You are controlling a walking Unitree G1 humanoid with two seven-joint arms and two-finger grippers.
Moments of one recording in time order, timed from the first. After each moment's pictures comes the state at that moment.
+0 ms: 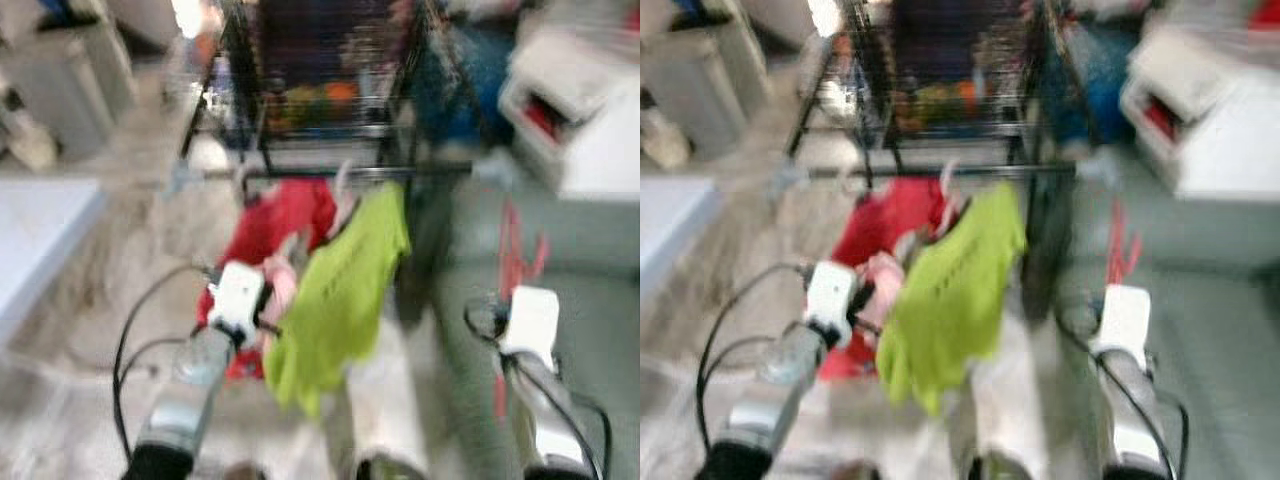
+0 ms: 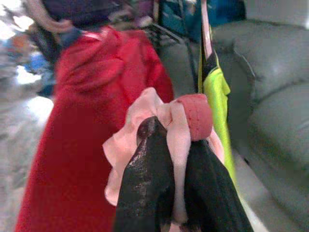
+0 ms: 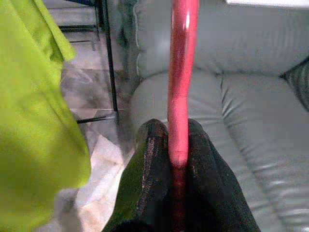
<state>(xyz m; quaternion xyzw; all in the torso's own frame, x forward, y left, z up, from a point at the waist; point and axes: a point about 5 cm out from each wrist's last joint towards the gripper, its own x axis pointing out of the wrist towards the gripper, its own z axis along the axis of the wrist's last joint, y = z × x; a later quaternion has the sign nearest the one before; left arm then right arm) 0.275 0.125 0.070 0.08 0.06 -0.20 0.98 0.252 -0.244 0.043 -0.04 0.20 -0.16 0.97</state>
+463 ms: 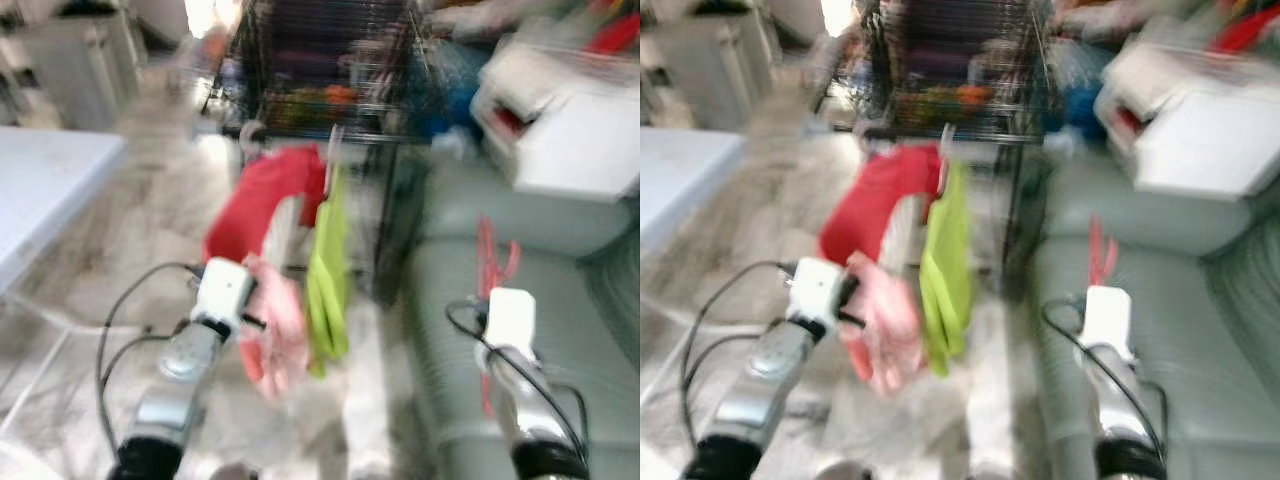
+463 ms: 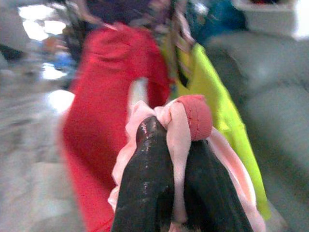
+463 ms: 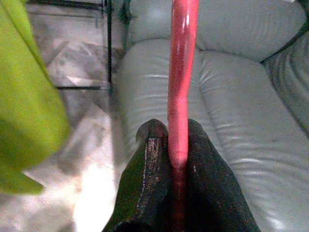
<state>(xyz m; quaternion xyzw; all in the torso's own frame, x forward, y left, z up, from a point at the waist) 0.279 0.139 0.074 0.08 0.05 -0.16 0.98 0.264 -0.250 0.022 -0.05 0.24 -0.14 0.96</state>
